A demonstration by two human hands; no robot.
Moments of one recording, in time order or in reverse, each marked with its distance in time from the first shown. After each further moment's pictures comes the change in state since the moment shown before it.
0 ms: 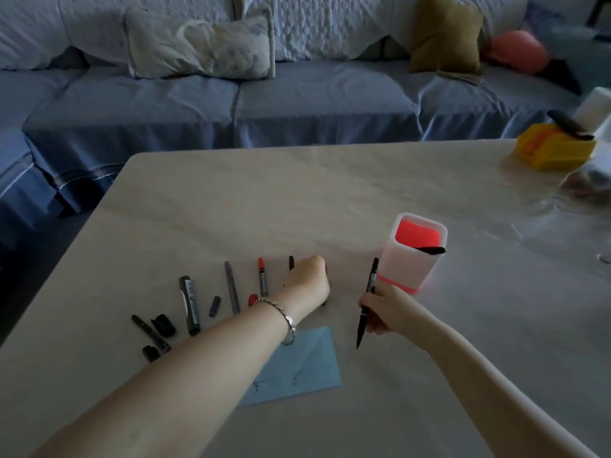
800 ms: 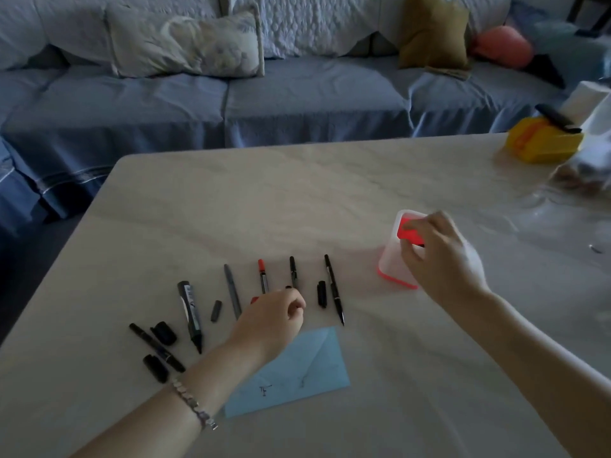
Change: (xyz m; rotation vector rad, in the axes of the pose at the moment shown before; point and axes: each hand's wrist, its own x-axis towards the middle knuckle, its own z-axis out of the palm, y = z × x) left_hand -0.074 -0.060 -0.019 -0.113 0.063 0.213; right_hand -0.017 -0.019 -0.049 -0.577 0.818 -0.540
